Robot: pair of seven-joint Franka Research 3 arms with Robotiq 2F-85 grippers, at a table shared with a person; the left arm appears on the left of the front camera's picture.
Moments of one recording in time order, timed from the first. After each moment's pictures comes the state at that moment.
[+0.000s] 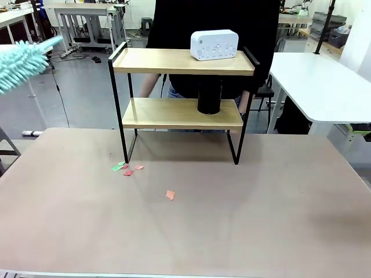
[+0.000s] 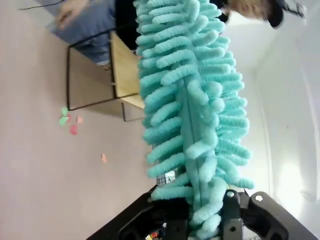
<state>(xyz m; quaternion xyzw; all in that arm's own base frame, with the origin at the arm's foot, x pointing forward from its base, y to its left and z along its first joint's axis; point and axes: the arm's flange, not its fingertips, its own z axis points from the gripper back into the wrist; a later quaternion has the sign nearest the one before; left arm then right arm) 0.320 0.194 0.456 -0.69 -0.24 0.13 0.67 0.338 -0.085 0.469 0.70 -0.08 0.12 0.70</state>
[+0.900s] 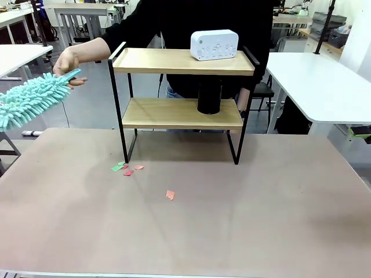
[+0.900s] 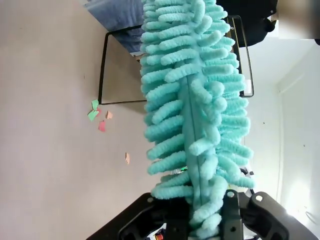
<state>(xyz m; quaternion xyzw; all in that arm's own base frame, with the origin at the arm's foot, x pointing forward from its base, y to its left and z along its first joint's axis) 0.349 0.169 0.414 -0.65 -0.20 0.17 0.71 0.339 -0.084 0.471 0.69 -0.06 0.13 0.70</state>
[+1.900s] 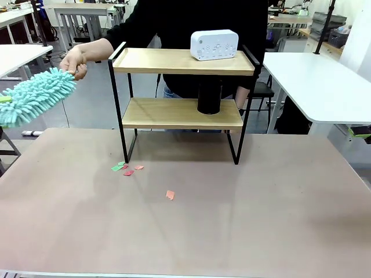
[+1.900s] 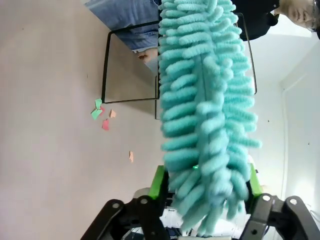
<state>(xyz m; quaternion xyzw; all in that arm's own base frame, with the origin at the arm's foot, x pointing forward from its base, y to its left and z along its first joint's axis) 0.348 0.169 0.417 -0.65 -0.20 0.16 0.72 0.339 -0.084 0.471 0.69 -0.06 0.13 0.70</state>
